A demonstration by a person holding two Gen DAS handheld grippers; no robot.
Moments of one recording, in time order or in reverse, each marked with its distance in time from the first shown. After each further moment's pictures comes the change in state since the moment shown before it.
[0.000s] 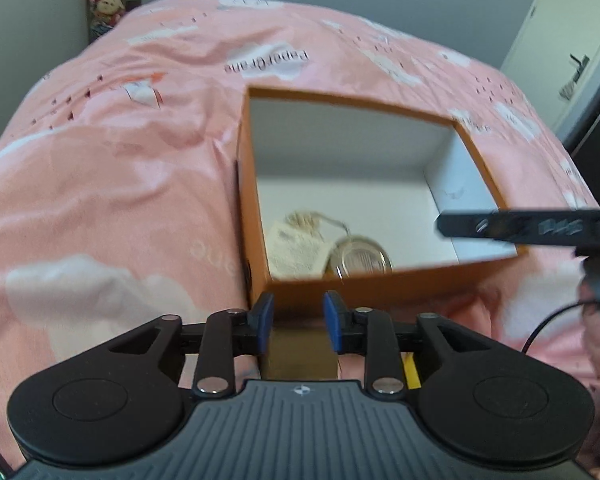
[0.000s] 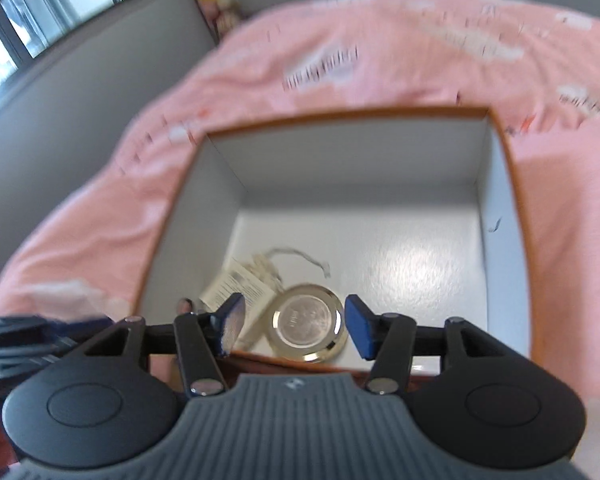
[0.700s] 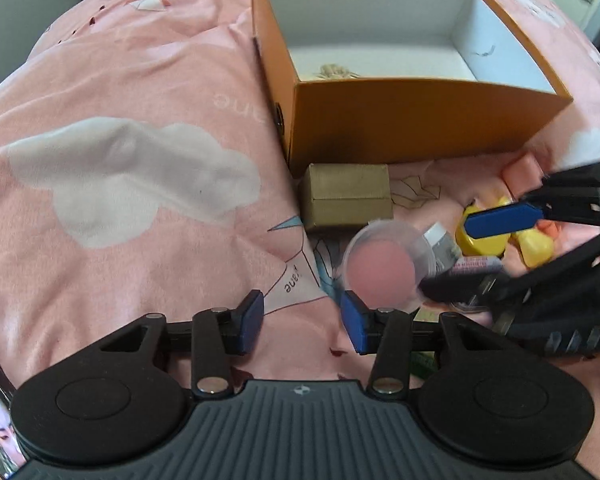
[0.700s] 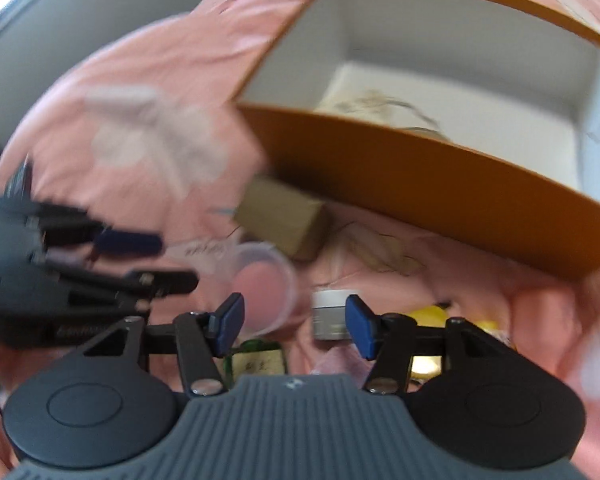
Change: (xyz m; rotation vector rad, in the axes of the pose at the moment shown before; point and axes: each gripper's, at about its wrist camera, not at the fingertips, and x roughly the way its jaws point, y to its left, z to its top) left arm 0.018 0.004 -0.065 0.126 0.240 0.136; right arm 0.045 0.081 -0.101 -0.279 0.298 0.081
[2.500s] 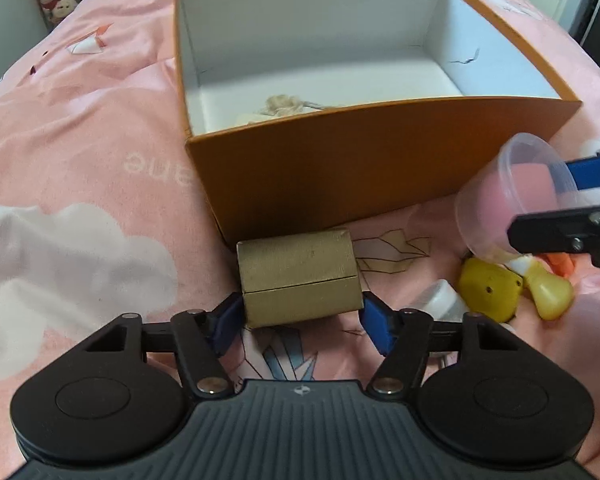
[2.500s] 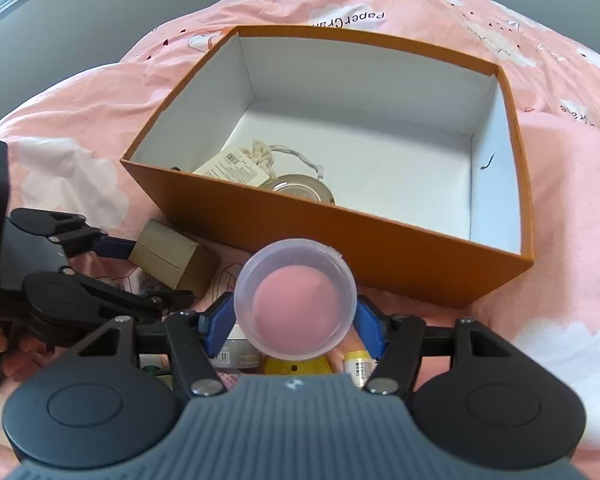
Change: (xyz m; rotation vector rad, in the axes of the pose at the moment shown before) left arm 0.052 -0.029 0.035 0.064 -0.108 -0.032; right arm -0.041 -0.061 -0.007 0.079 -0.144 -0.215
